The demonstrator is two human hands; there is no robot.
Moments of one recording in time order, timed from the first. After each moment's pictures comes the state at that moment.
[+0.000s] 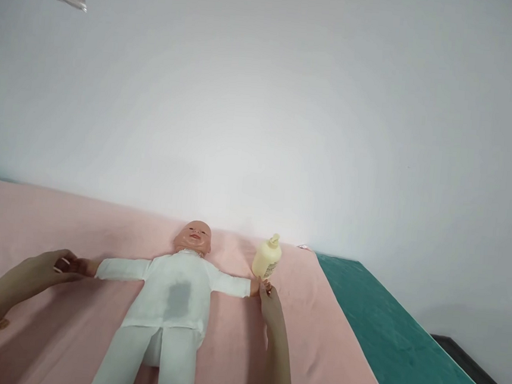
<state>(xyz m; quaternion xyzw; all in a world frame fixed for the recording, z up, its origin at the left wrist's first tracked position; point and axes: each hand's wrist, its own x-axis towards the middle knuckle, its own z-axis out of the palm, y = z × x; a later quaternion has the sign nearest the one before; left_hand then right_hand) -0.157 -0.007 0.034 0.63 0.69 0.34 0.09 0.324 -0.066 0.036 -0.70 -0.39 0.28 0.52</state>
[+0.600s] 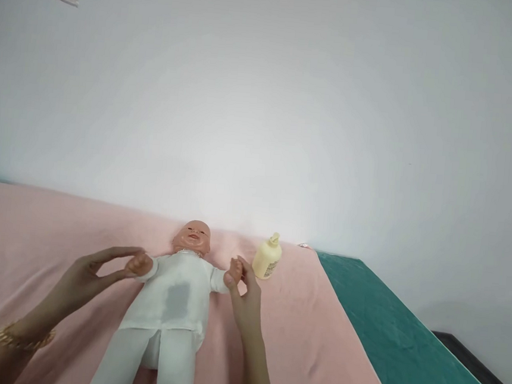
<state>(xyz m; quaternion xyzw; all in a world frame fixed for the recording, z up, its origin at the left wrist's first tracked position) -0.069 -0.031 0.079 0.71 0.48 0.45 0.25 0.253 -0.073 0.064 -0.53 -0.58 0.23 0.58</state>
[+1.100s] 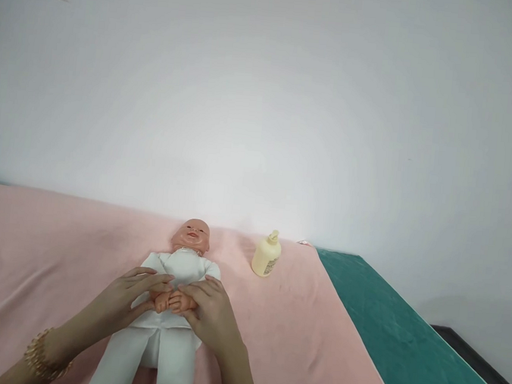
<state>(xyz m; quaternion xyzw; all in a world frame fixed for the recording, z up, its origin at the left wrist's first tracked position) -0.022 -0.040 0.058 0.89 0.23 0.39 -0.03 0.206 -0.084 0.066 -0.38 -0.84 0.08 0.38</state>
